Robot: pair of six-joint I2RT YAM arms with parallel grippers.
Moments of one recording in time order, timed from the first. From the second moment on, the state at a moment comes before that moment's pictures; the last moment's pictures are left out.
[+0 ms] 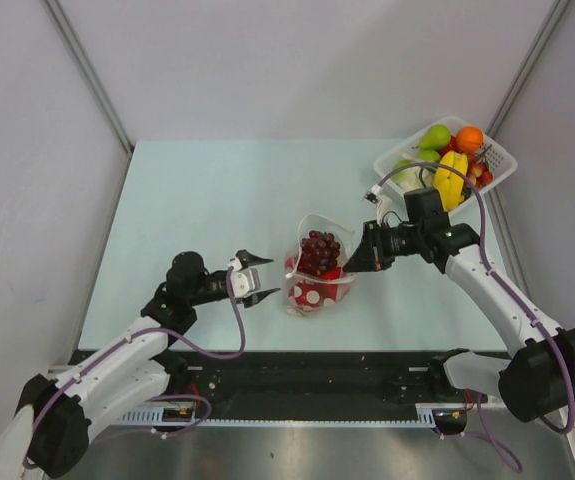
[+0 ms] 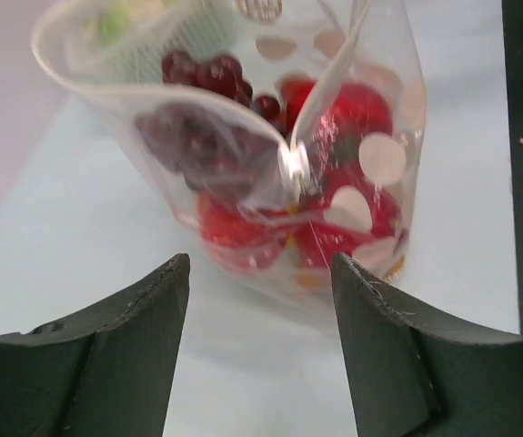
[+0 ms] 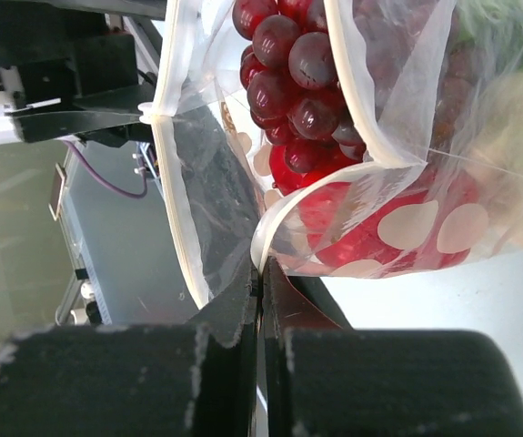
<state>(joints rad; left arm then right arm) -0.53 0.82 0.36 0.24 0.71 0.50 0.34 1.20 1.00 -0.61 -0.87 0.19</state>
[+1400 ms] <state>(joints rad) -0.66 0.78 0.64 -0.11 0.77 0.61 0.80 1.00 1.01 -0.37 -0.61 -0.62</state>
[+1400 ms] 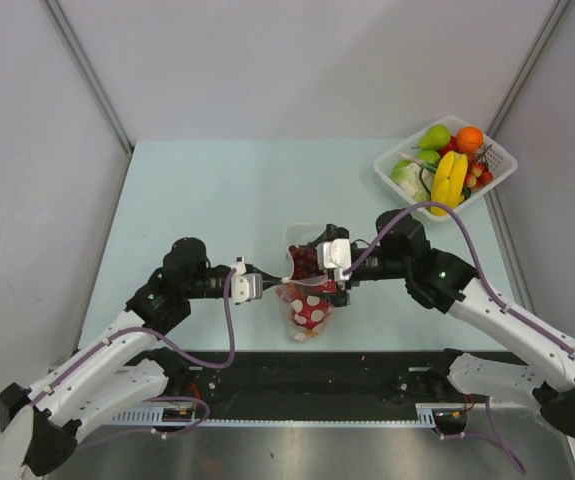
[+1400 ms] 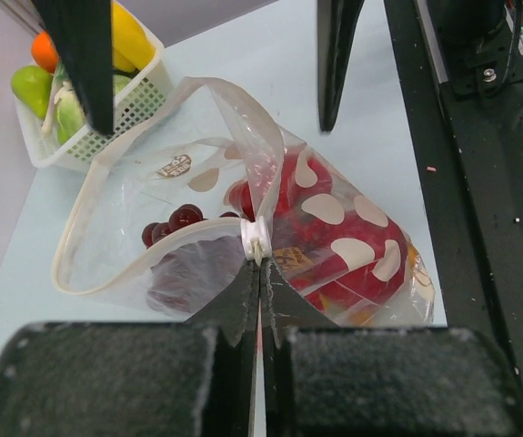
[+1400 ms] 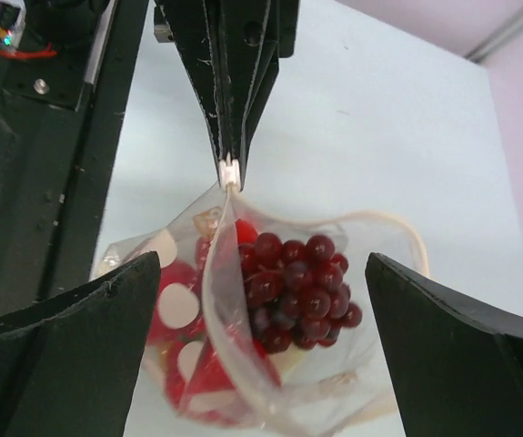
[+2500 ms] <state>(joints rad) -0.68 0.77 0.70 -0.20 0.72 0.59 0.90 1.23 1.01 -0.23 -0.55 -1.00</state>
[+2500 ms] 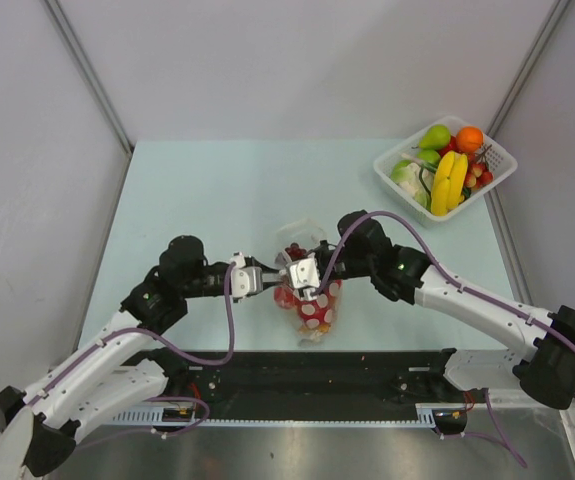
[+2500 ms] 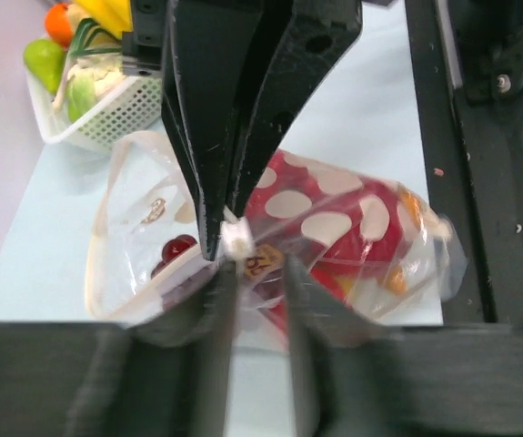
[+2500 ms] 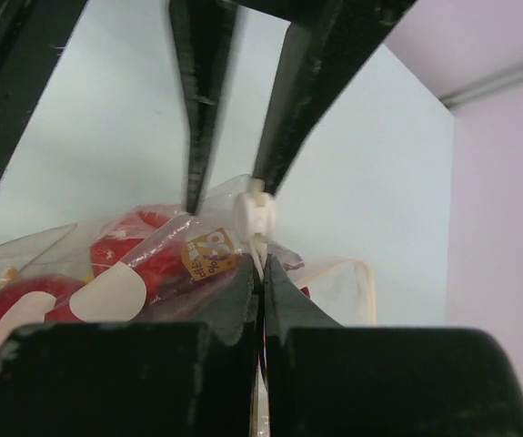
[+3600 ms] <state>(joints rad) -0.68 0.84 0.64 0.06 0.55 0.28 0.90 1.18 1.01 -0.18 -0.42 -0.80</state>
